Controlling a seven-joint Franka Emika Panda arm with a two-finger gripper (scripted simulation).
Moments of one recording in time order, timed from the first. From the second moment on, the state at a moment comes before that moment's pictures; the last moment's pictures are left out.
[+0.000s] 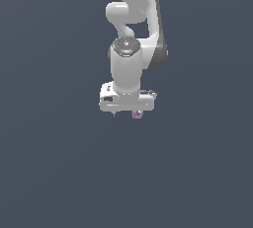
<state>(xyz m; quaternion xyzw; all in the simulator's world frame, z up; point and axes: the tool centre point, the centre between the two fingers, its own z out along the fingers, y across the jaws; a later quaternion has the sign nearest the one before) 0.013 0.002 0.165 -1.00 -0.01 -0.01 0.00</state>
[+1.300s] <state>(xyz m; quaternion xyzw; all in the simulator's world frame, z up) -0.010 0.007 0.142 -1.00 0.01 0.00 0.00</state>
